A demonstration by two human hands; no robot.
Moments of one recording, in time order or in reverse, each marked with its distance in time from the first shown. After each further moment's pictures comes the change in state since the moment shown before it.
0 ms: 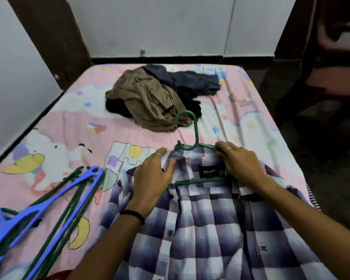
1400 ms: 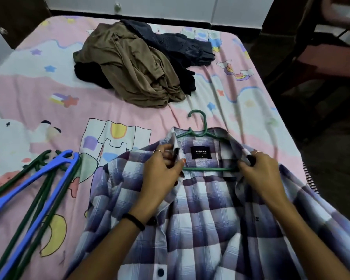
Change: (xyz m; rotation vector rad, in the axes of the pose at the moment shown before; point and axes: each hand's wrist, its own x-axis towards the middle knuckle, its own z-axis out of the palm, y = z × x) left_hand -0.004 -0.013 0.054 -0.629 -0.222 -0.218; right_hand -0.054 -0.010 0.014 0.308 0.057 0.690
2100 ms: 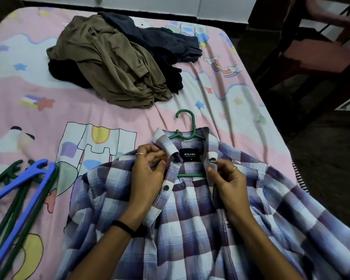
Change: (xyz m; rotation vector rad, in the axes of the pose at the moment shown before) left_hand 0.014 -0.011 0.012 -0.298 0.032 0.018; right_hand -0.035 -0.009 0.049 0.939 -0.065 0.209
